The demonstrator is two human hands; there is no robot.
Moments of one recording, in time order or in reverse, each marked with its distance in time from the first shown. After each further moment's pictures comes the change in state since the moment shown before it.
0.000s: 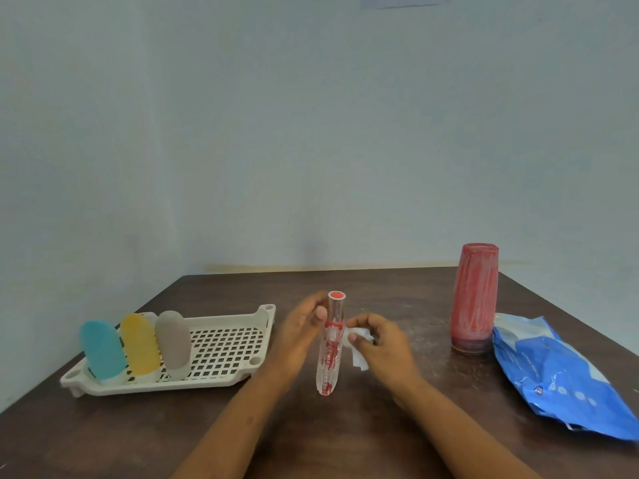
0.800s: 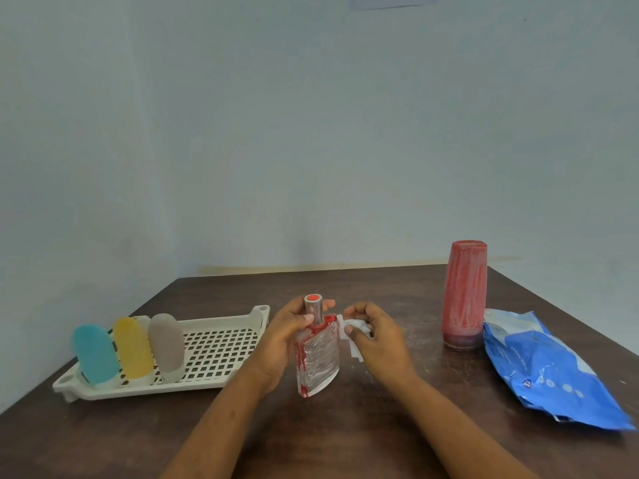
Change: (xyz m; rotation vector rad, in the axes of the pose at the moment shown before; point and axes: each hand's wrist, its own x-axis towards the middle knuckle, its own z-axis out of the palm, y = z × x) left_hand 0.001 0.004 -0.010 -0.224 -0.020 -0.149; right_hand 0.002 -0.001 -0.005 0.027 0.038 -0.112
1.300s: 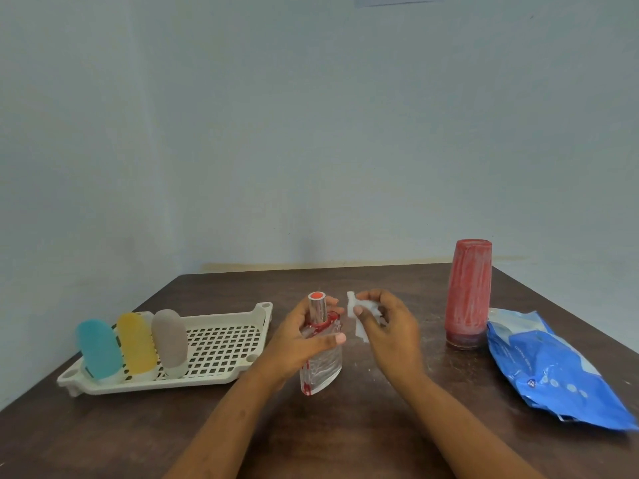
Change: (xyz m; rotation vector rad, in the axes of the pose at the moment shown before) left_hand -0.004 -0.002 0.007 0.213 -0.056 -0.036; right_hand -0.002 -0.015 -0.005 0.000 0.216 -0.142
